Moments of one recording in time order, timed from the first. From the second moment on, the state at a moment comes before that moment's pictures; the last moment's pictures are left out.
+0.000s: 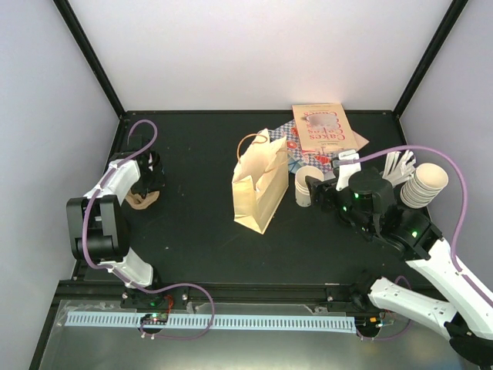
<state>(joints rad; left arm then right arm) 0.11 1.60 1.11 -0.77 -0.10 -0.25 0.80 0.80 1.12 -0.77 0.34 0.29</state>
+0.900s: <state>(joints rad) 0.11 1.63 1.11 -0.78 -0.06 -0.24 0.80 0.80 1.13 -0.77 0.33 0.29</state>
